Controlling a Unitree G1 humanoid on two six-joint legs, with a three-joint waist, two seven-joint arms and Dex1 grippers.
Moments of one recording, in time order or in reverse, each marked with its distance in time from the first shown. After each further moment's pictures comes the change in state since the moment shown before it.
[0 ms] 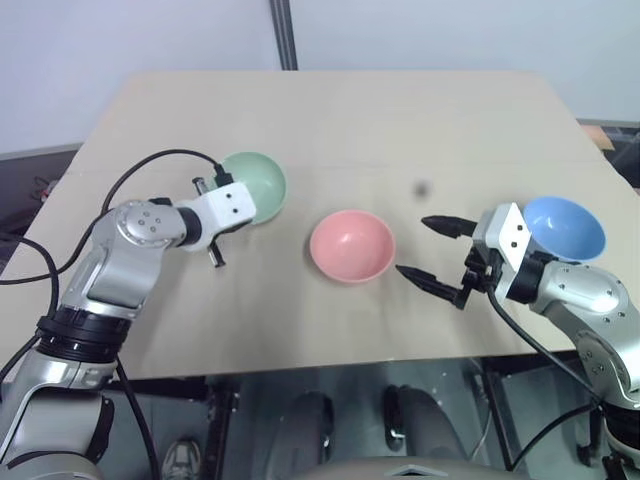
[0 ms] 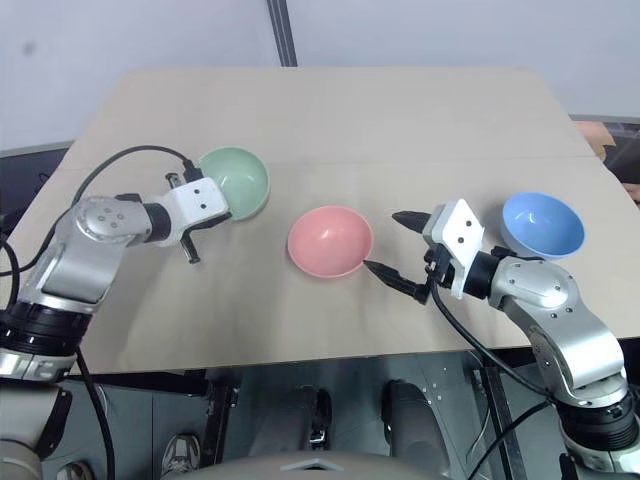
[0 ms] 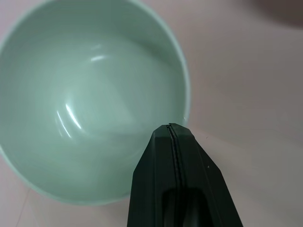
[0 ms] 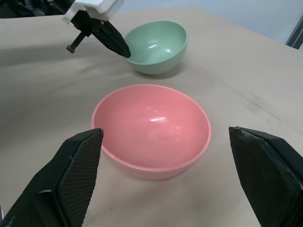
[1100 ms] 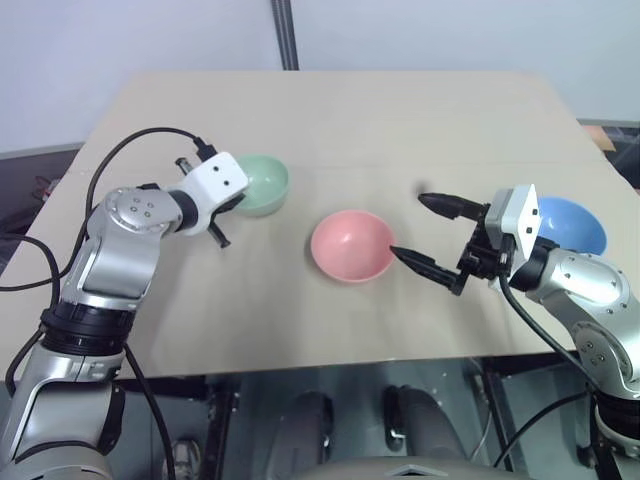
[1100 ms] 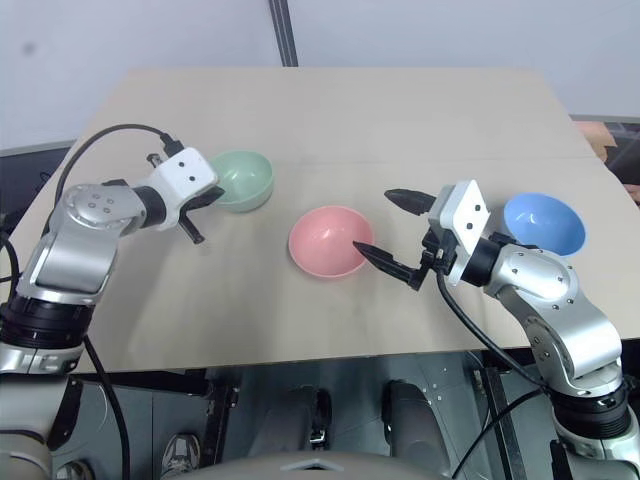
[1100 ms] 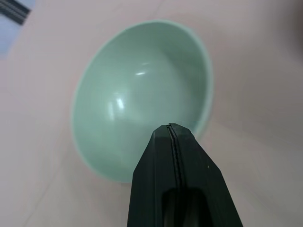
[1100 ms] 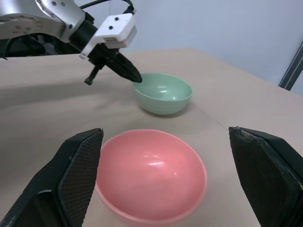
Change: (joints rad) left arm -0.063 -0.044 0.072 -0.037 -0.052 0.165 0.115; right arm -0.064 0.035 -0.013 0.013 0.084 -0.073 -0.027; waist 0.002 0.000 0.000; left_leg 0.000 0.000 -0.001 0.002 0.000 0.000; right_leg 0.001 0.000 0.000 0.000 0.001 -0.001
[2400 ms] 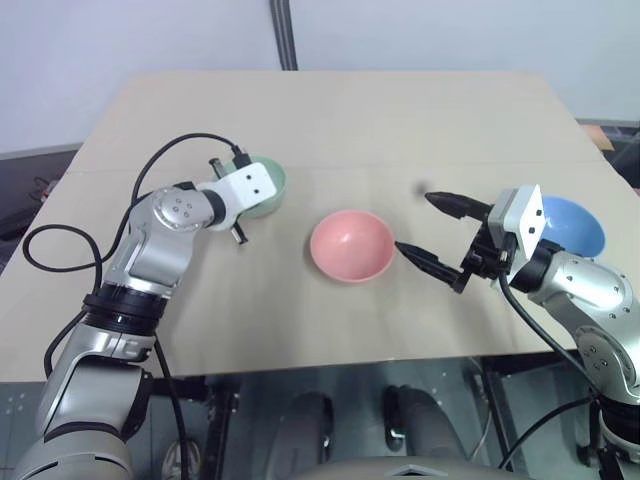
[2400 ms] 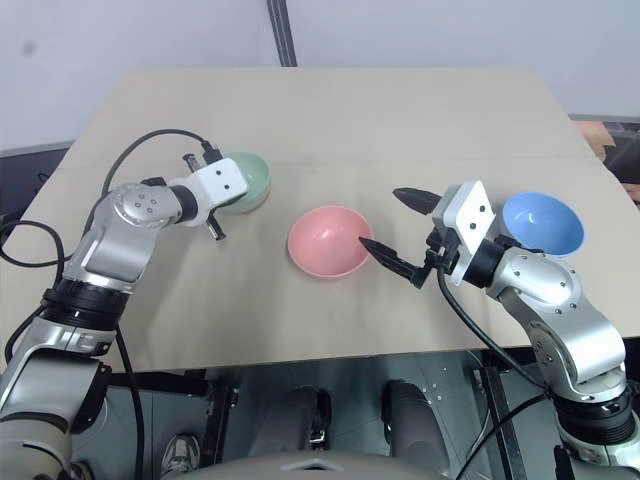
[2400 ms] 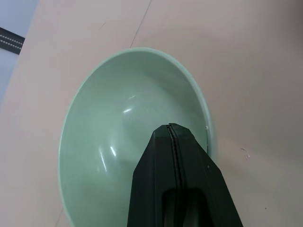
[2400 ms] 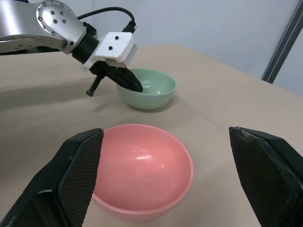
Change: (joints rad) left arm -0.078 -0.087 -0.106 0.192 0.107 -0.221 0.004; right arm 0.029 -0.011 -0.006 -0.013 -0.003 0.000 -0.062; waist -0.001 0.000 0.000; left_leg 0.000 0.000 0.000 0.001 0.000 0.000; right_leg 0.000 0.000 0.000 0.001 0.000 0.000
